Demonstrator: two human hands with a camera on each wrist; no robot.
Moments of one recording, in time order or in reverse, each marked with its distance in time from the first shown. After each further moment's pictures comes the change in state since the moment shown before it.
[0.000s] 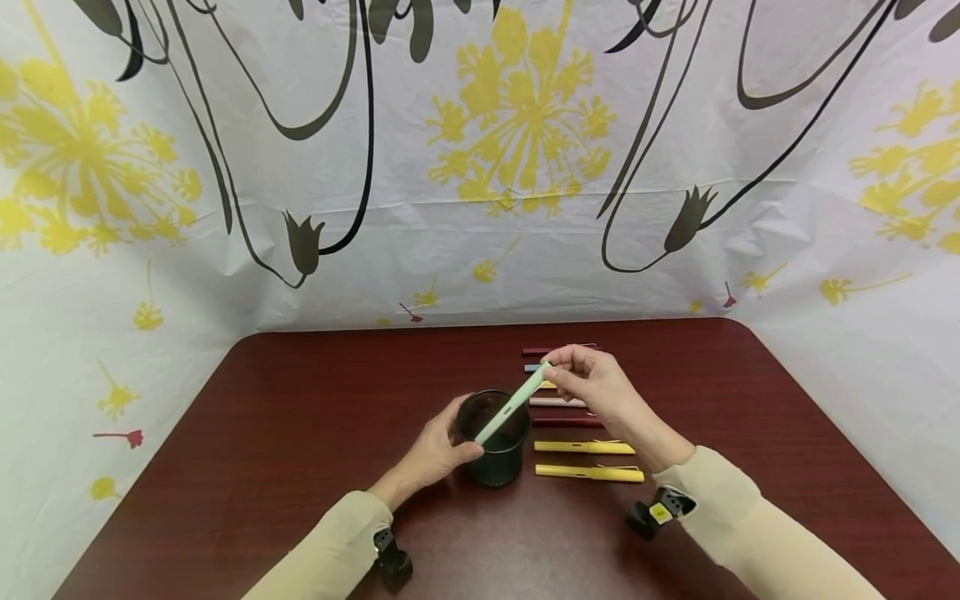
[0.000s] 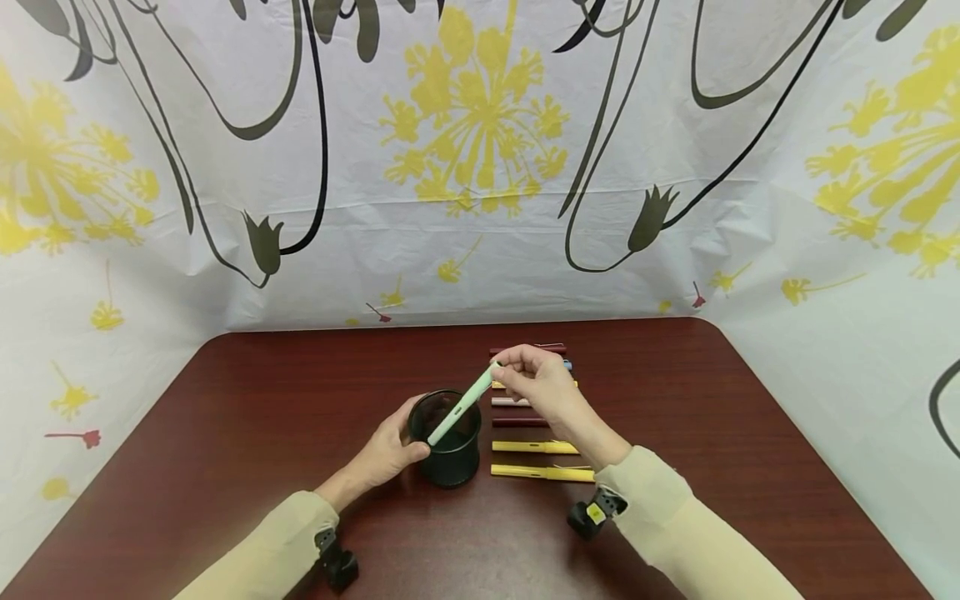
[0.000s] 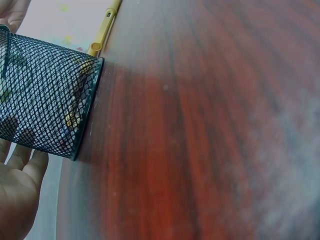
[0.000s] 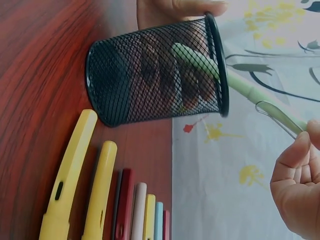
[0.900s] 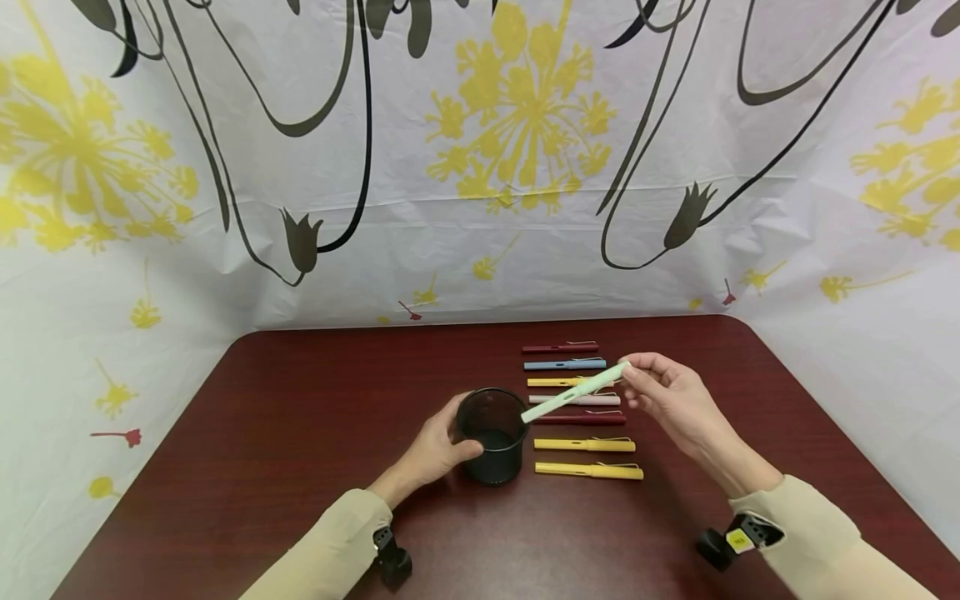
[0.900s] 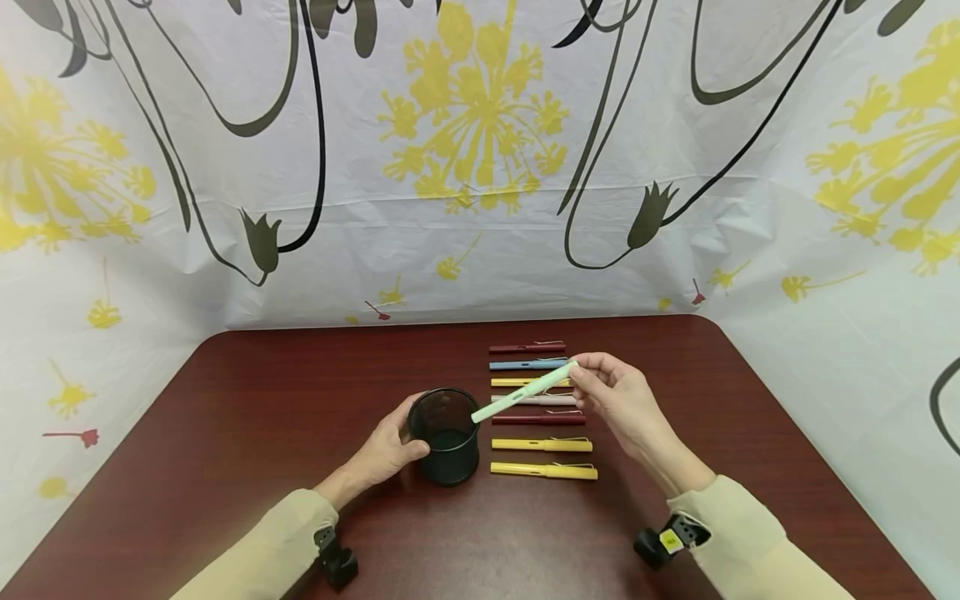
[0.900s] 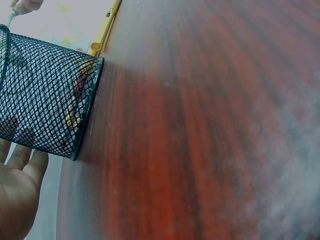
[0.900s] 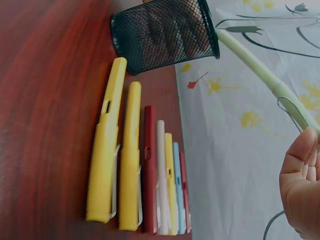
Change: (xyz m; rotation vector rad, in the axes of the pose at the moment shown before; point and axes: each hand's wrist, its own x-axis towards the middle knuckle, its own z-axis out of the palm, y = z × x) left_hand 0.001 0.000 -0.001 0.025 -0.010 -0.009; right_hand -0.044 0.011 -0.062 0.338 0.083 0.018
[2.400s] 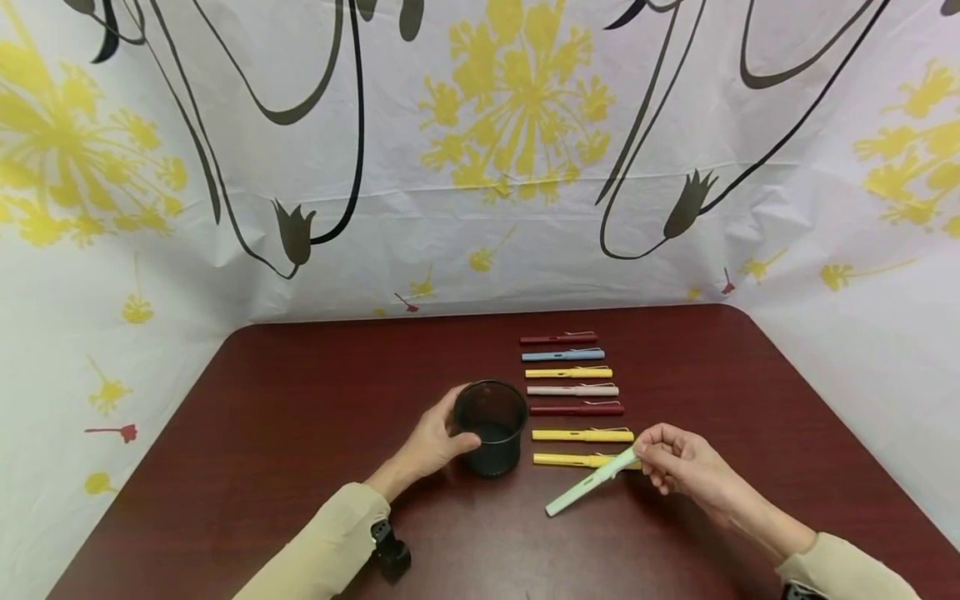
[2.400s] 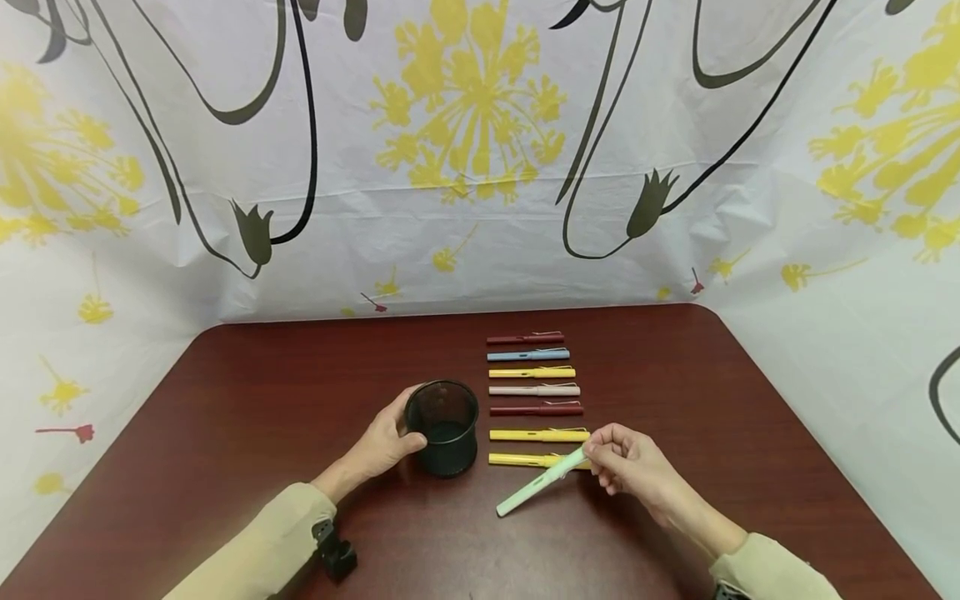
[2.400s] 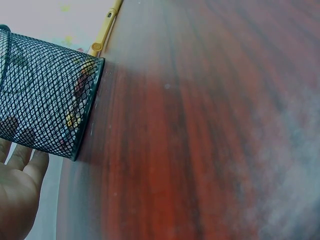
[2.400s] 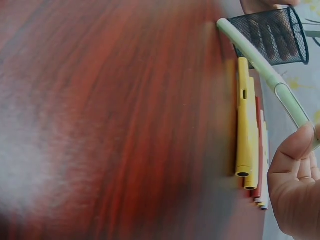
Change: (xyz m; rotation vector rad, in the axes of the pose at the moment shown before) left_hand 0.002 0.003 -0.001 0.000 -0.003 -0.010; right_hand -0.058 0.043 -0.027 -0.308 -0.135 0.295
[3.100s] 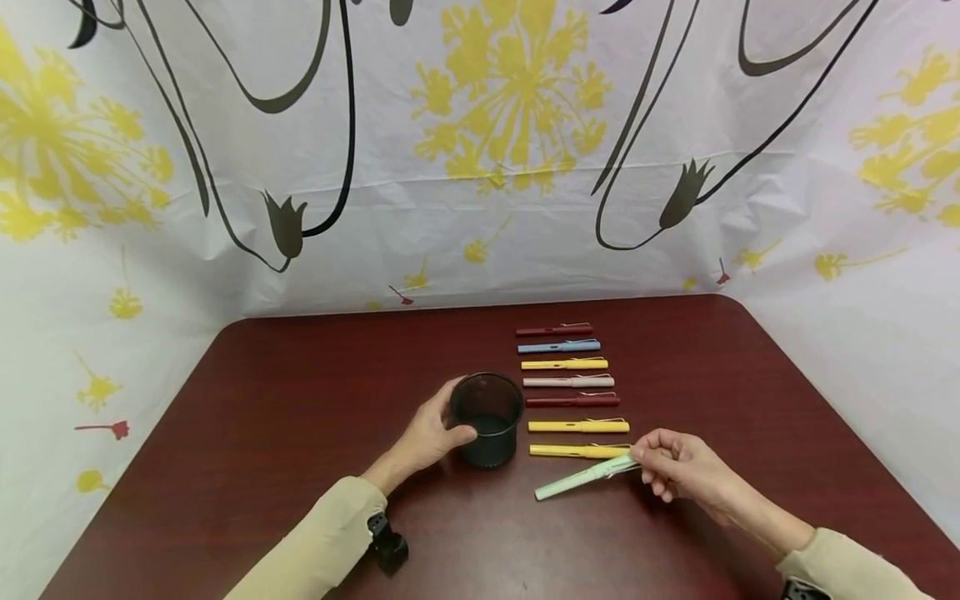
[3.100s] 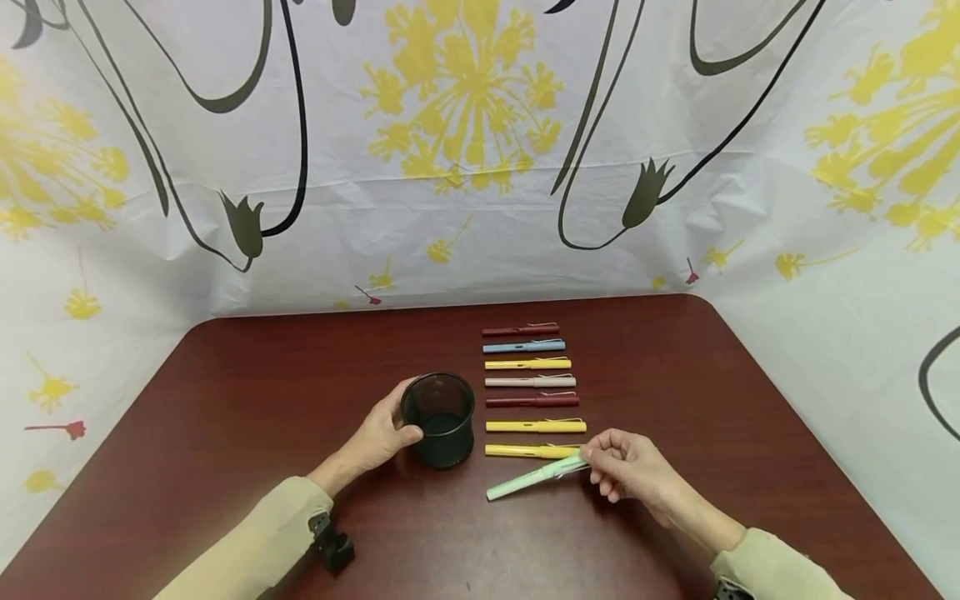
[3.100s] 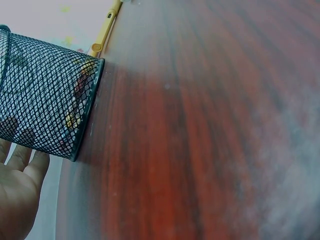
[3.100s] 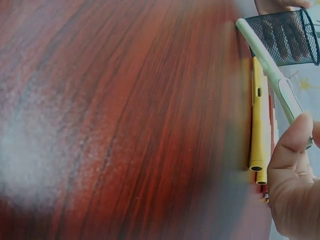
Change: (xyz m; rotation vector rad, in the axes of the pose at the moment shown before) left_hand 0.002 -0.001 -0.001 0.011 0.005 -0.011; right_hand -0.006 0.006 -0.002 -0.040 -0.009 0.112
